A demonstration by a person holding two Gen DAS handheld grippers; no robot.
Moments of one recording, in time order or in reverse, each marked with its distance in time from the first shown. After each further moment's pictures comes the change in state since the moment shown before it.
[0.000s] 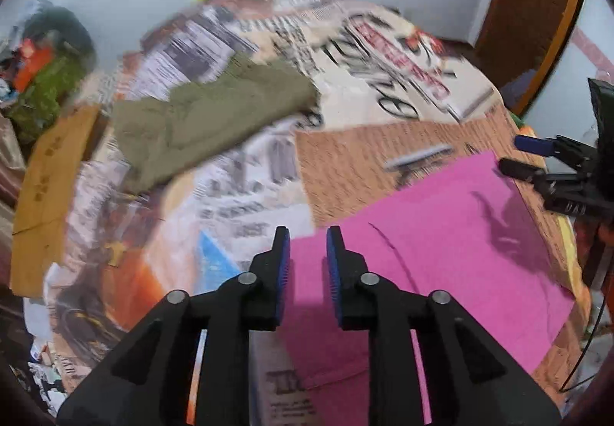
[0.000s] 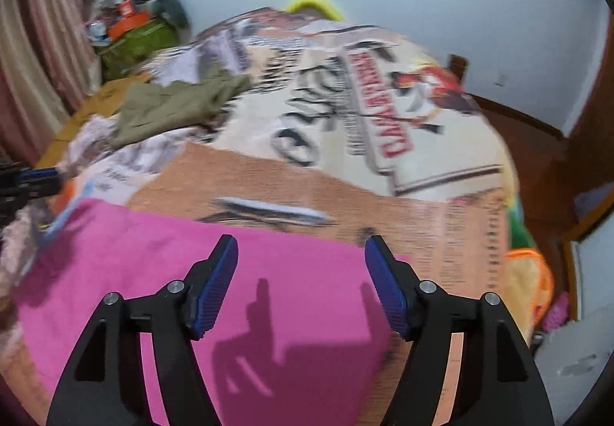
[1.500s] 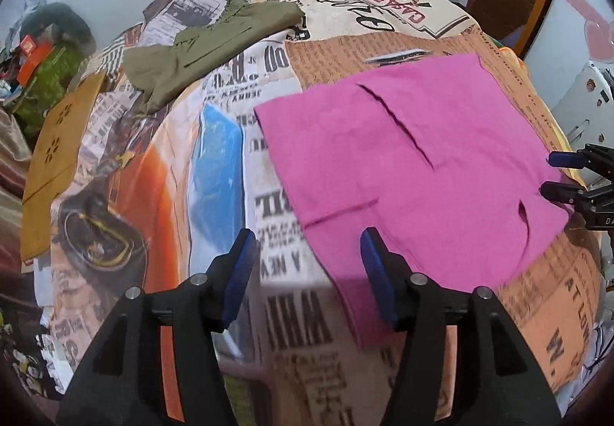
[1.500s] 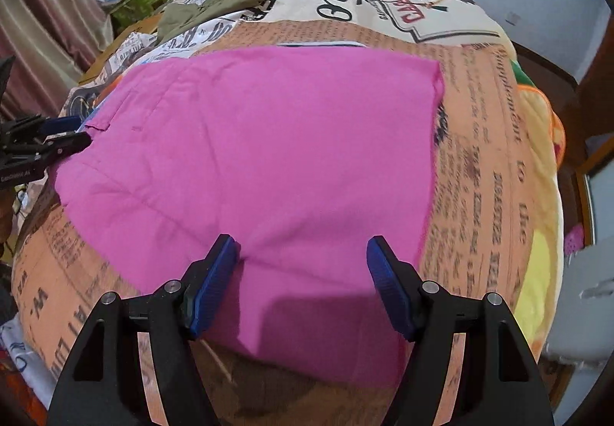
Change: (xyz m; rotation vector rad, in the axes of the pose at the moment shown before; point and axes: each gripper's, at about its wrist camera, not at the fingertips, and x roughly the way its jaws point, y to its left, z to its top) left arm -0.039 -0.011 -0.117 0.059 0.064 0.064; right arm -0.047 0.040 -0.126 0.059 0.222 0.045
